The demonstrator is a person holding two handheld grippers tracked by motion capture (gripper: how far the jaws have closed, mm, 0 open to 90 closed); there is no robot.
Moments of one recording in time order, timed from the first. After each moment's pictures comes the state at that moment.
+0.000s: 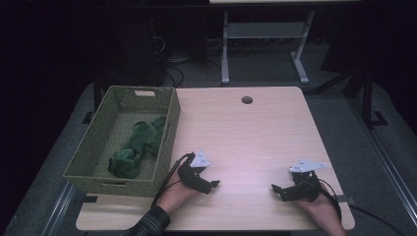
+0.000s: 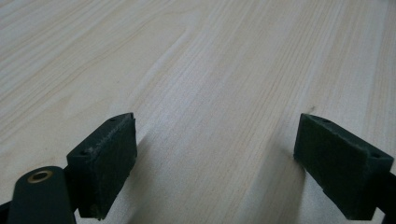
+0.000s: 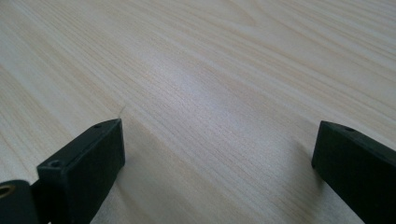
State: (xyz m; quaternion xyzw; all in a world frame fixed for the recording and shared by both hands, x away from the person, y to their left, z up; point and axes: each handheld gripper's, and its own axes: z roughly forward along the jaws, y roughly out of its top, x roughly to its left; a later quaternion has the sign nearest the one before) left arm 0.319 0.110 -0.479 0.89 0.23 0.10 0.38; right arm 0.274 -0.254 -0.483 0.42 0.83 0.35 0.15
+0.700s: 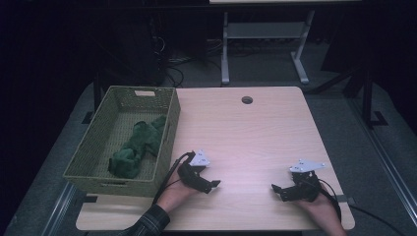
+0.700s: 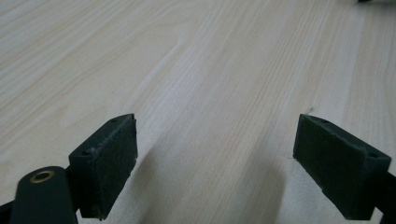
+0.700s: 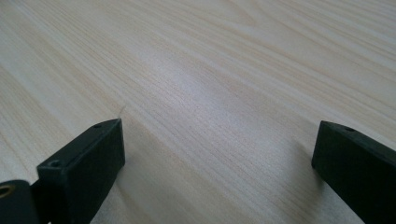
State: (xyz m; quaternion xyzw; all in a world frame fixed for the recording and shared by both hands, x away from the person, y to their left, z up) left arm 0.319 0.111 -0.468 0.89 0.23 0.08 0.39; right arm 0.274 -0.254 -0.483 0.42 0.83 0.35 0.15
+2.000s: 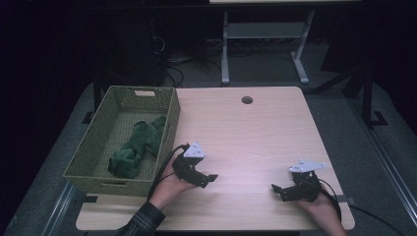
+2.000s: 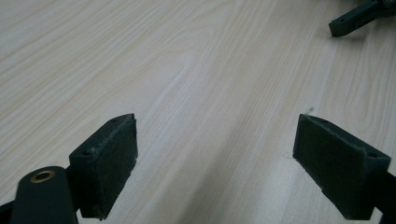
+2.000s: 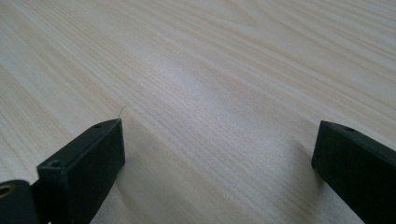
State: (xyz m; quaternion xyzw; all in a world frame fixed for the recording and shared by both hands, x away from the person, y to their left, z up) left arm 0.319 0.119 -0.431 0.88 0.24 0.07 0.39; right arm 0.273 -0.254 -0.483 0.42 0.83 0.35 0.15
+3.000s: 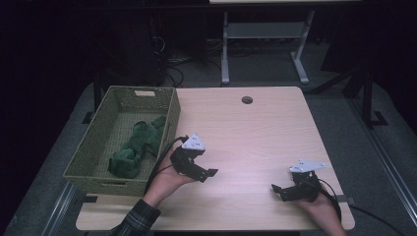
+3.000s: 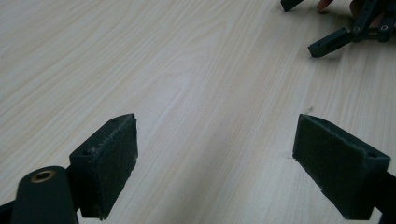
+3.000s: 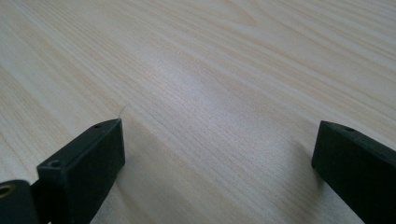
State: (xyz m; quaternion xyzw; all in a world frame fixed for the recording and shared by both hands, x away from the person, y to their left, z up) left arm 0.323 0.119 -0.396 0.89 0.23 0.06 0.39; right arm 0.273 -0.254 -0.483 0.42 0.83 0.35 0.15
